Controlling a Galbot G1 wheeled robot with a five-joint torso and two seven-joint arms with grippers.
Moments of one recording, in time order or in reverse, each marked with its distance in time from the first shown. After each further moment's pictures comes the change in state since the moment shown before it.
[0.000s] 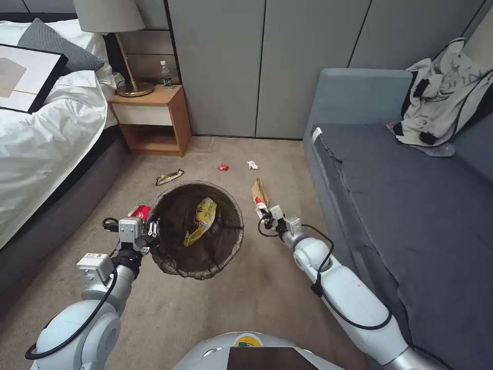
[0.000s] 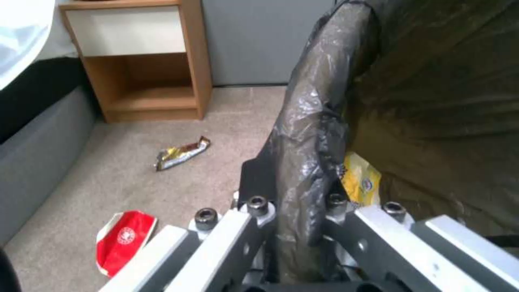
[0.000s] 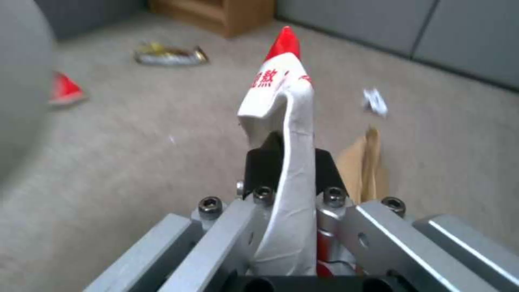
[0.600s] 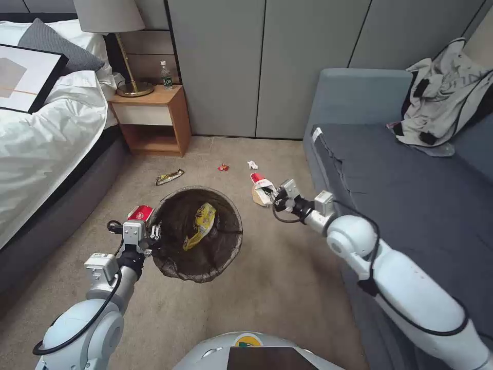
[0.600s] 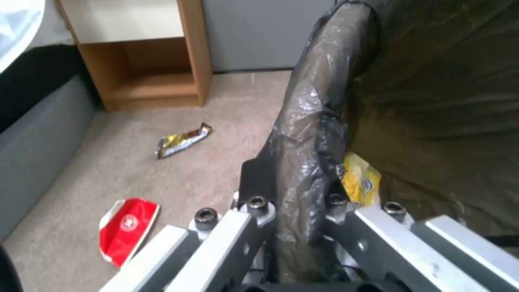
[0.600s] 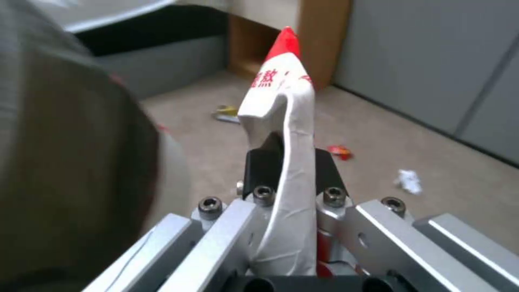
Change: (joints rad) left arm -0.005 0.002 0.019 0.031 0.036 0.018 0.006; right arm 0.038 -0.312 0.101 0.356 0.322 -0.124 -0.153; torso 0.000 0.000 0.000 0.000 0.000
